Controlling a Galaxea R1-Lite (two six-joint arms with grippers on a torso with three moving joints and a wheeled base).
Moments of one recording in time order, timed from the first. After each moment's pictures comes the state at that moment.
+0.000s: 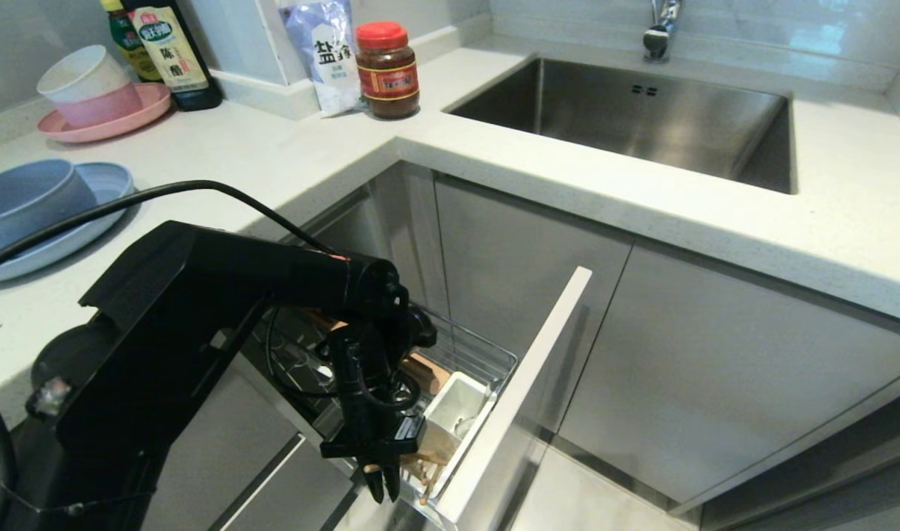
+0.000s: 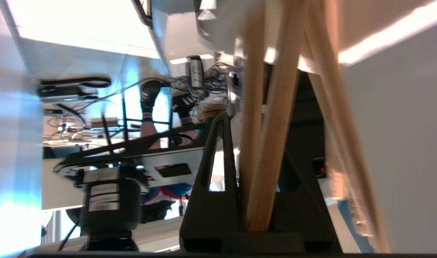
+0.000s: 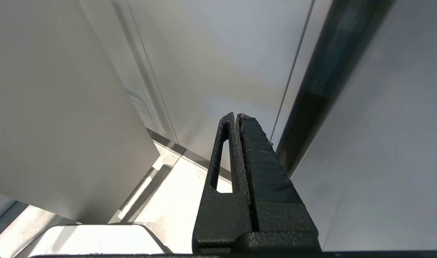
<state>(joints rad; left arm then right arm) -0.54 2.30 -1.76 1.26 -0.23 -0.37 0.00 0.00 0.00 0.00 0.00 0.02</state>
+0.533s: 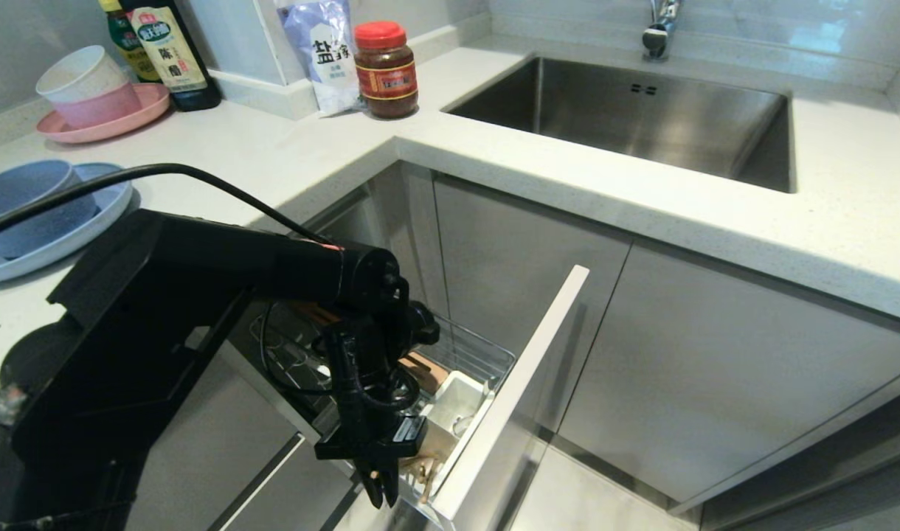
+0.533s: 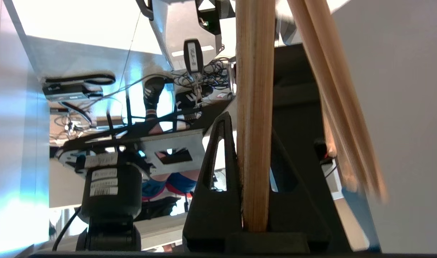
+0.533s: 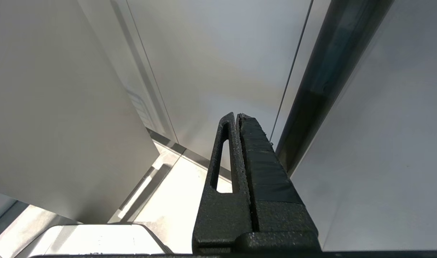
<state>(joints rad) -0.57 2.24 -1.75 1.31 -0.24 -0.37 0.00 0.00 0.00 0.00 0.00 0.02</state>
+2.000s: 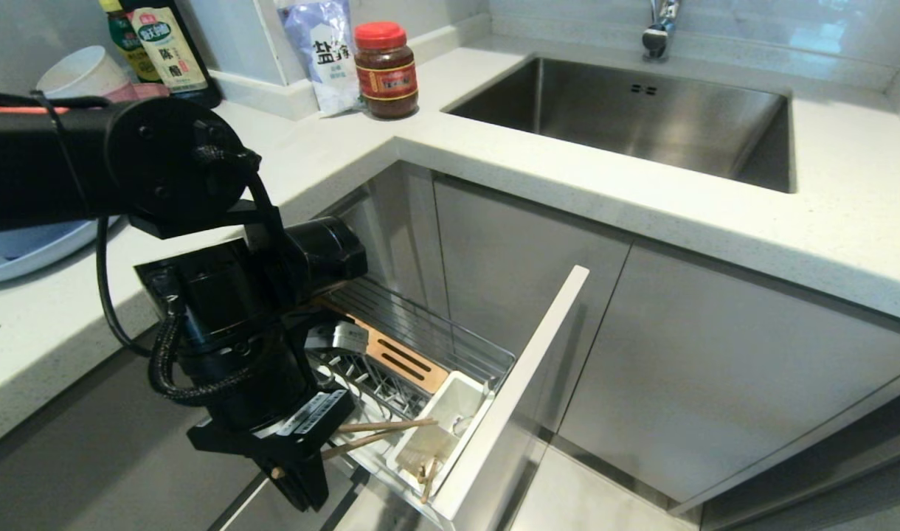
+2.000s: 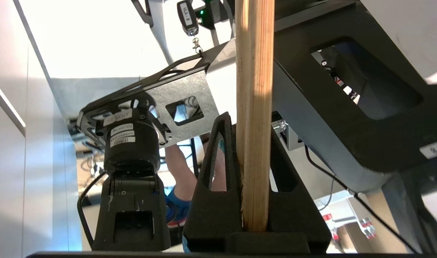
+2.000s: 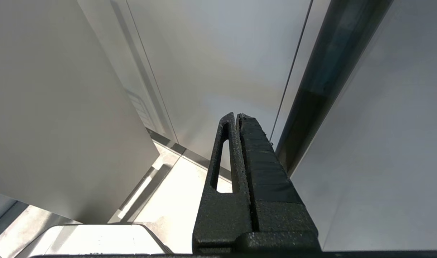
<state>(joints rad) -0.61 1.85 -1.72 1.49 -0.24 -0.27 0.00 0.00 0.00 0.00 0.00 0.02</state>
